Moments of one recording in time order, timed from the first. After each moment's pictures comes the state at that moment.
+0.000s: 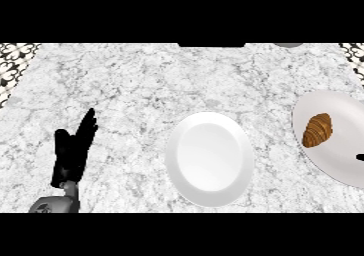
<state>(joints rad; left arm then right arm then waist) -0.06 0.09 0.02 -1.46 -0.10 0.11 0.23 -0.50 -0.69 -0.51 -0.23 0.26 0.24 -0.82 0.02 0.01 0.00</state>
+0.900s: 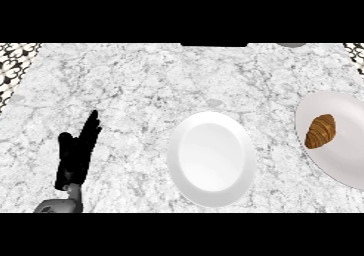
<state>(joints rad) -0.04 0.07 0.00 -1.47 -0.11 0.11 0.22 -0.44 -0.78 -0.53 -0.14 0.25 0.19 -0.87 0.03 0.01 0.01</state>
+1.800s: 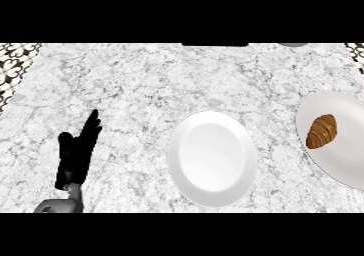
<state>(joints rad) -0.04 0.07 0.00 -1.48 -0.11 0.11 0.22 -0.38 -0.85 -0.59 -0.12 0.19 0.16 -0.87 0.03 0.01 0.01</state>
